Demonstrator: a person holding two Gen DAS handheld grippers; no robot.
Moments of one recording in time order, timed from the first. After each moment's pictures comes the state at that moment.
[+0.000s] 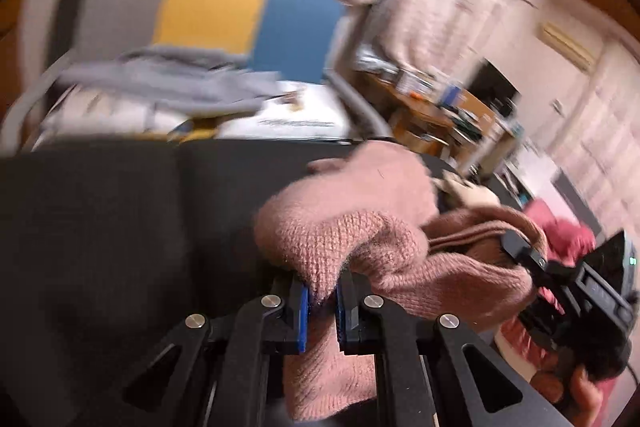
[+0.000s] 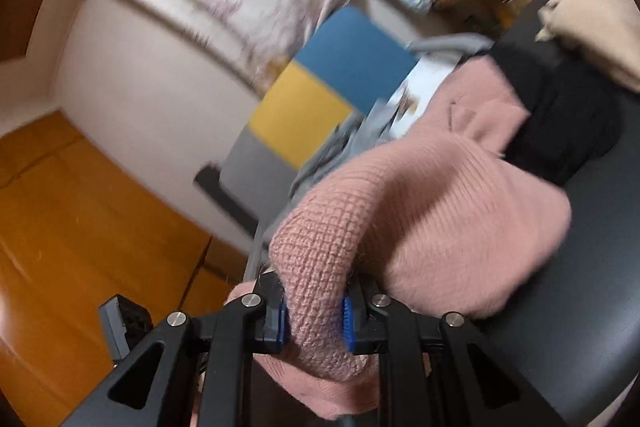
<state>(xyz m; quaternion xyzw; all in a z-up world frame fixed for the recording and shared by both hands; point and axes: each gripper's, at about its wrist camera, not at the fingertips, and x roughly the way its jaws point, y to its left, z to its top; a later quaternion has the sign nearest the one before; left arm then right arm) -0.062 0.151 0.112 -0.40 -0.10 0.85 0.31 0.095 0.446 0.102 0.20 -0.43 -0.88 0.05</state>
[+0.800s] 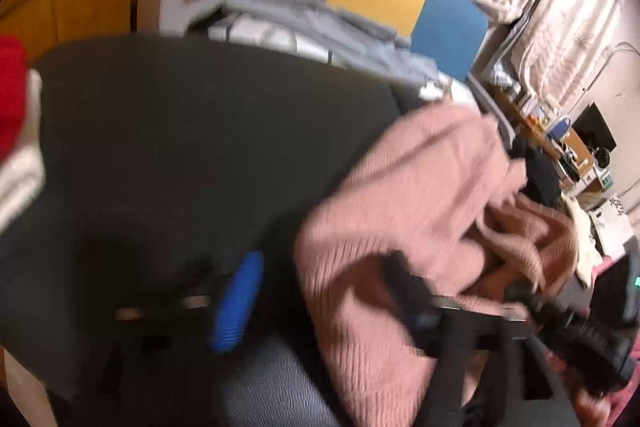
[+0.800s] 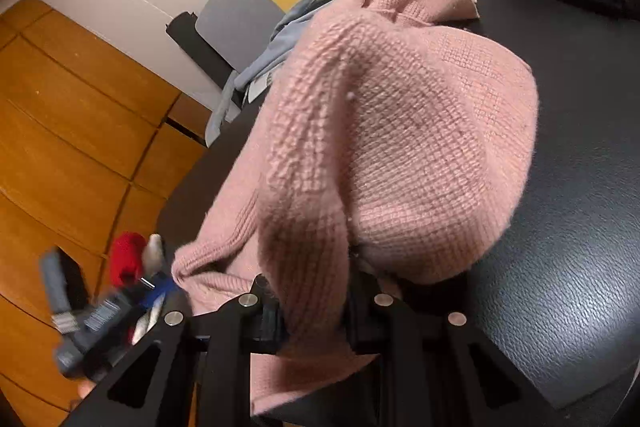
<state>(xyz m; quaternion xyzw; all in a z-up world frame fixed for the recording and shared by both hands) -0.003 -0.013 0.041 -0.41 -0.11 0.90 0.13 0.105 0.289 0.001 0.41 -0.34 -0.84 0.10</state>
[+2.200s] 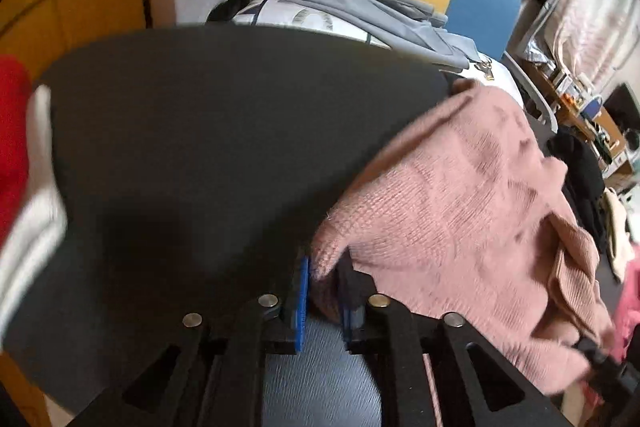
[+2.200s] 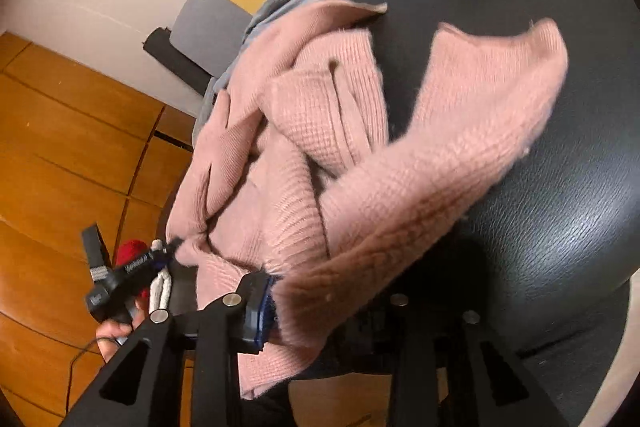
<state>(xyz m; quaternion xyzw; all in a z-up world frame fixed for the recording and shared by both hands) -0.051 -0.046 -0.006 -0.47 -0.07 0.87 0.09 0.256 0.343 -0.013 0.42 -0.39 -0.82 0.07</state>
